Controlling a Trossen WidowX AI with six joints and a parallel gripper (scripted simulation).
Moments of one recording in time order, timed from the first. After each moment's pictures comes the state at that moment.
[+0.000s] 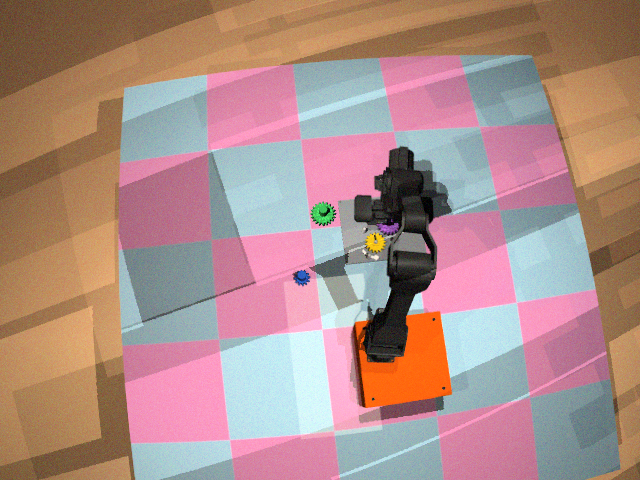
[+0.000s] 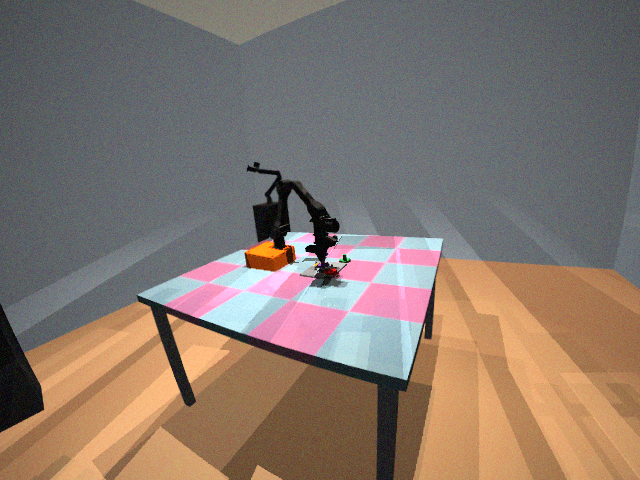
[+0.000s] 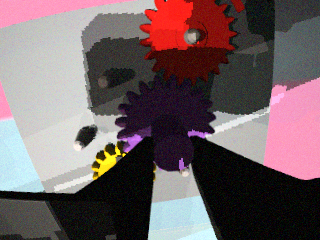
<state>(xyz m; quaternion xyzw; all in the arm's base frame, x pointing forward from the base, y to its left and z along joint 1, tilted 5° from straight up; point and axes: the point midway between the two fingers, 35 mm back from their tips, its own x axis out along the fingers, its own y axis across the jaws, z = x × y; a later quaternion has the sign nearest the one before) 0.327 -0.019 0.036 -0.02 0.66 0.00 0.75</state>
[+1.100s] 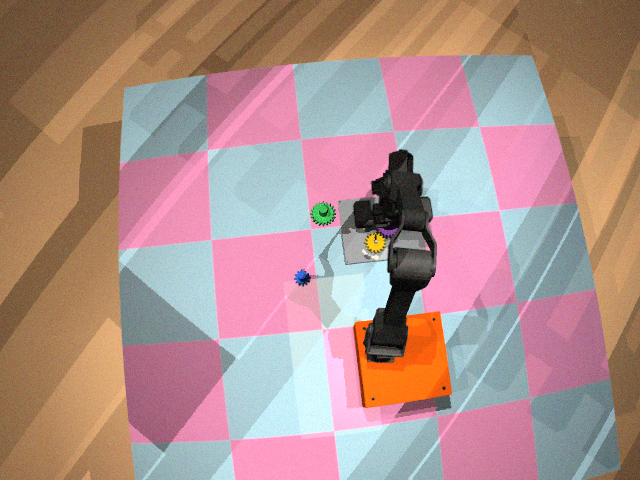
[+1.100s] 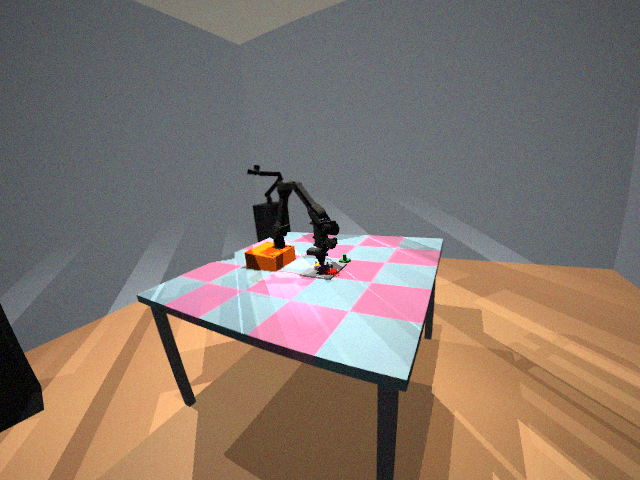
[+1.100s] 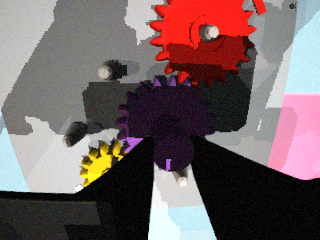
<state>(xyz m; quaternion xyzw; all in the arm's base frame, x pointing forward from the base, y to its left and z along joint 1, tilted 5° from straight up) 0.326 -0.019 0.023 -0.05 0.67 0.04 0.74</state>
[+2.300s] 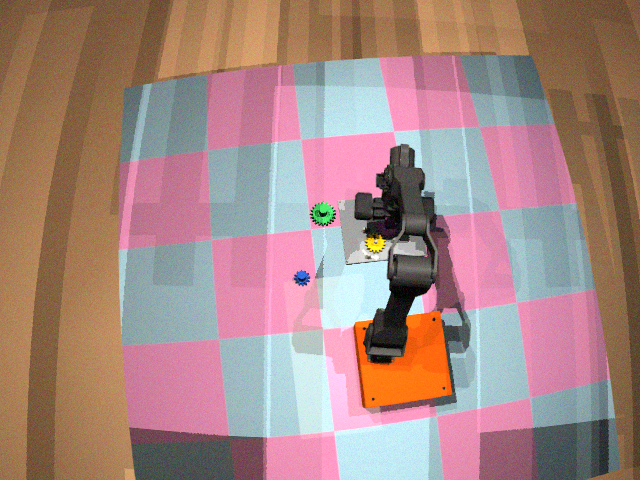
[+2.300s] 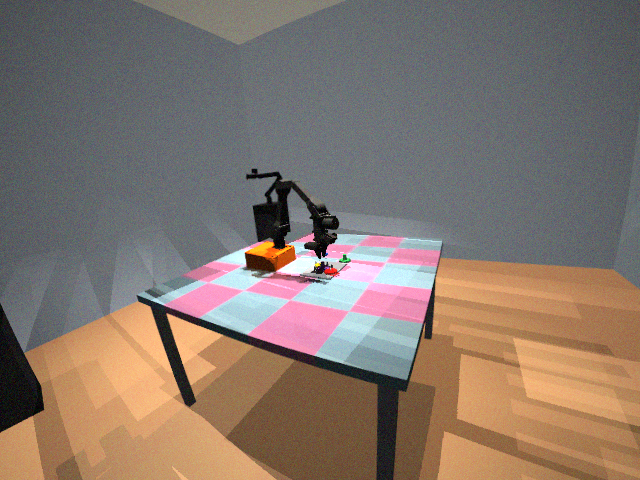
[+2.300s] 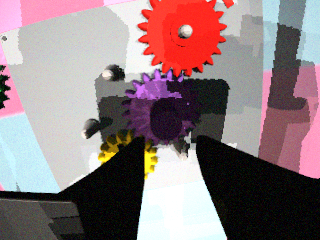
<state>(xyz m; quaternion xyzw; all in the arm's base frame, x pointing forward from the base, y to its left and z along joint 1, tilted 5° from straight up) 0.323 -0.018 0.051 0.00 0.67 -0.01 0.74</state>
